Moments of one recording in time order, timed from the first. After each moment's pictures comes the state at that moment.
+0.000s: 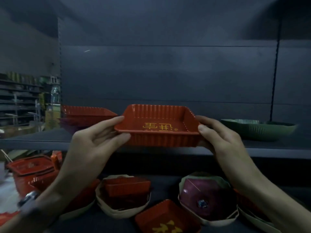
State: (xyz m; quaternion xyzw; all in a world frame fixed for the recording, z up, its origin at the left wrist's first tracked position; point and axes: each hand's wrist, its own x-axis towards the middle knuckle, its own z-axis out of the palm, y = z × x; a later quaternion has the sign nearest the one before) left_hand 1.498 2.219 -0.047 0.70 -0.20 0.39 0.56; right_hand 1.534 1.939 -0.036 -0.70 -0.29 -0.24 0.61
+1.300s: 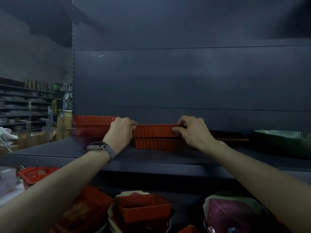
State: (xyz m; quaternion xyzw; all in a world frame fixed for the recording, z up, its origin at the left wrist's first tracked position) left_hand 1.725 2.319 -0.004 0.89 -0.06 0.43 0.14; right_hand 1.755 2.048 0.010 -0.88 -0.22 -0.30 0.31
